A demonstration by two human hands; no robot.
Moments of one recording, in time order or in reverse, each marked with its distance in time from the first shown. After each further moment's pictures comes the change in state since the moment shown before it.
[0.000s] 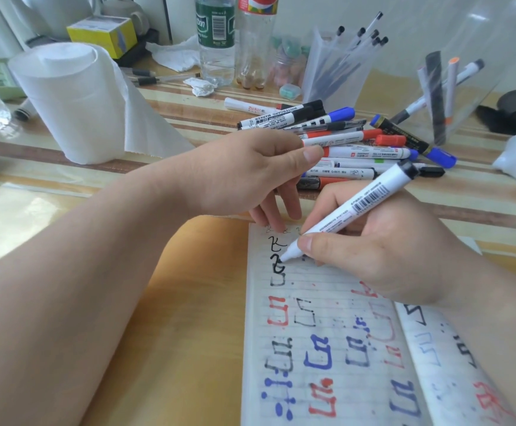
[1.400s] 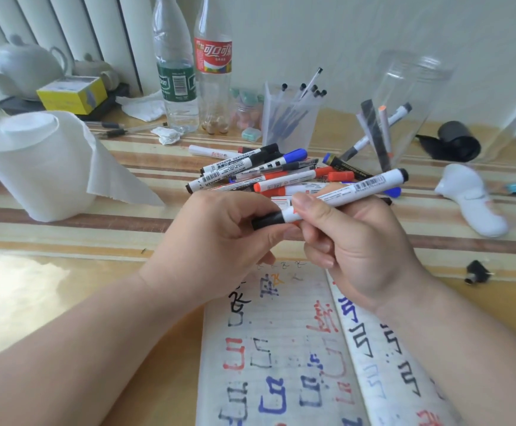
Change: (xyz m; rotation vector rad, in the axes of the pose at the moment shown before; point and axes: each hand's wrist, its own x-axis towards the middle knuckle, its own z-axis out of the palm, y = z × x) left_hand -0.008 0.002 0.043 0.109 0.451 0.307; right_hand 0.015 0.024 -0.015 0.781 0.299 -0.033
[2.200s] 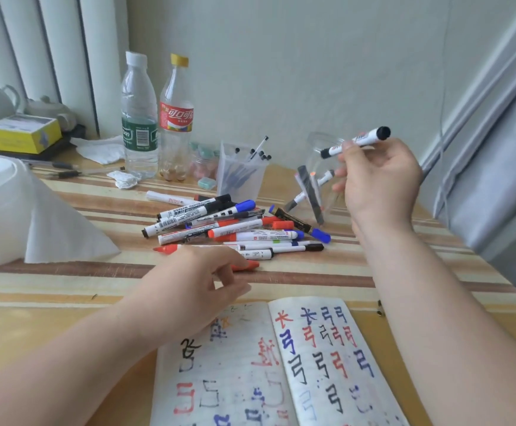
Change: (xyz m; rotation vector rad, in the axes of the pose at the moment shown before) left_hand 0.009 -0.001 0.005 0.183 -0.226 -0.067; right_hand 0.060 -0.101 -0.051 -0.481 0.760 -0.511
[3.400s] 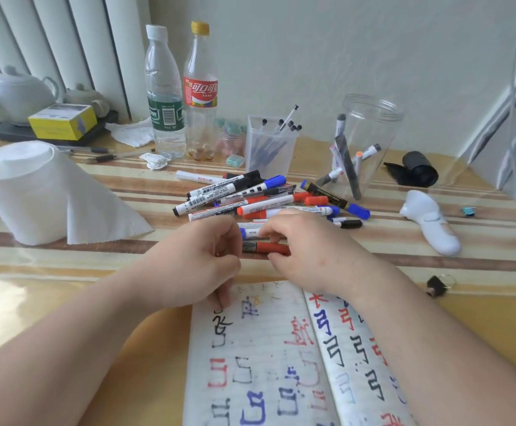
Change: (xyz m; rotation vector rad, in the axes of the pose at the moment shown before) left_hand -0.004 -0.011 -0.022 -0.216 -0.137 -0.235; right_hand -0.094 0.033 0.021 -0.812 -1.108 -0.196
